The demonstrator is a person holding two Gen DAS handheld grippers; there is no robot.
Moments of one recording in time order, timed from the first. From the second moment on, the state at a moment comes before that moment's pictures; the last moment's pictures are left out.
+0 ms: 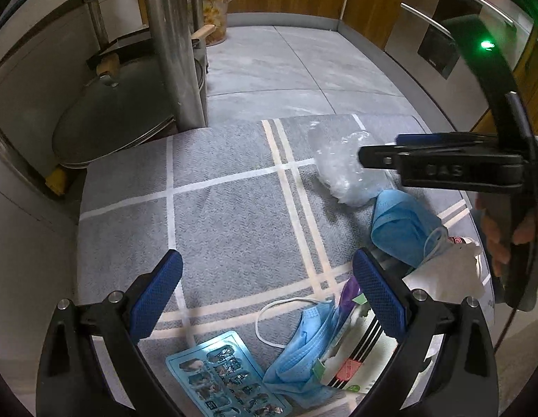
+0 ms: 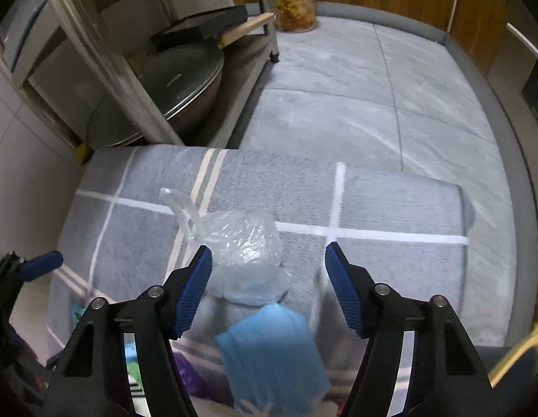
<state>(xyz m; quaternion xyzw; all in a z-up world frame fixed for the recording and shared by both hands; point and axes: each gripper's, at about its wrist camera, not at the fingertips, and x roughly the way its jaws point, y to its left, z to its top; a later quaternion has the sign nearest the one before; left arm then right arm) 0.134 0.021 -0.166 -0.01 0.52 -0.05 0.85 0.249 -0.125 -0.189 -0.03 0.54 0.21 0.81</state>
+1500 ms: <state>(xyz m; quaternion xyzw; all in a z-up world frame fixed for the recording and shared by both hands) 0.088 -0.089 -0.159 0.10 0.51 -0.23 0.82 0.124 -0.236 -0.048 0.09 0.45 0.19 0.87</state>
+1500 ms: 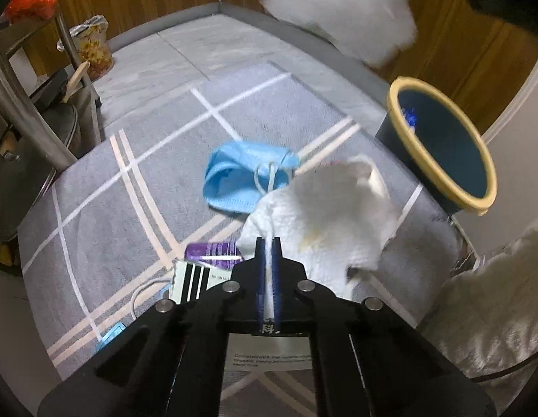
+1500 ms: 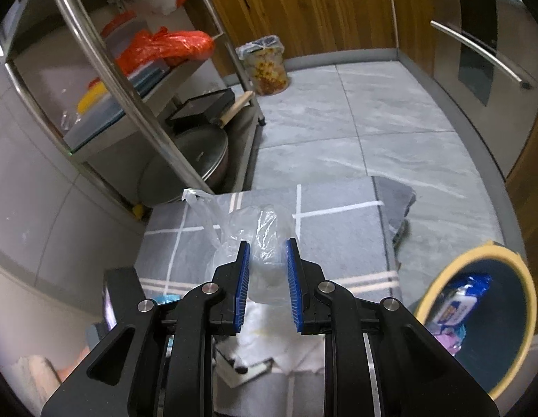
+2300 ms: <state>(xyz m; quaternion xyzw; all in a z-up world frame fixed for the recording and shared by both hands) 0.030 -0.062 0.006 0.05 0.35 -0.17 0.92 0.086 -0.283 -0.011 0.12 0.40 0.17 0.89</state>
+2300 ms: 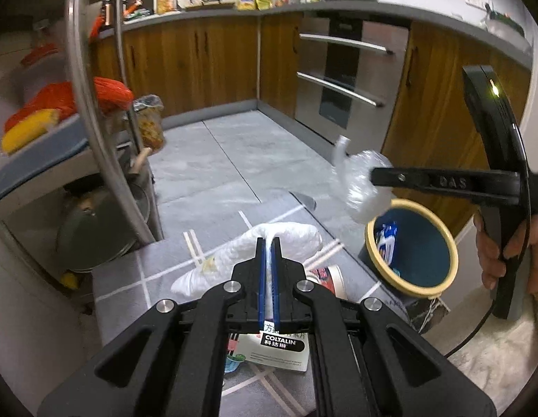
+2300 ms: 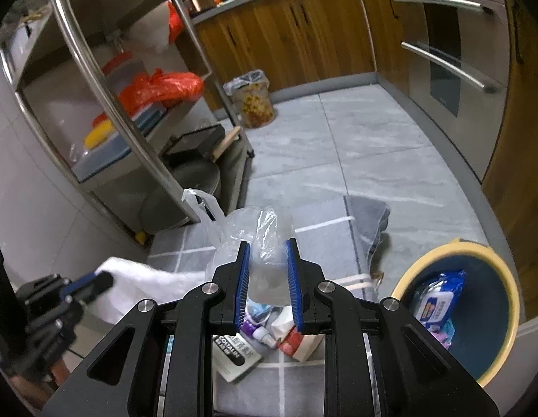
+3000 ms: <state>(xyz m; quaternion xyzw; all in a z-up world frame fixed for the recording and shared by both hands) 0.035 -0.159 0.034 0.05 0.33 -0.25 0.91 0.049 -0.445 -0.001 0.14 0.36 0.05 0.92</state>
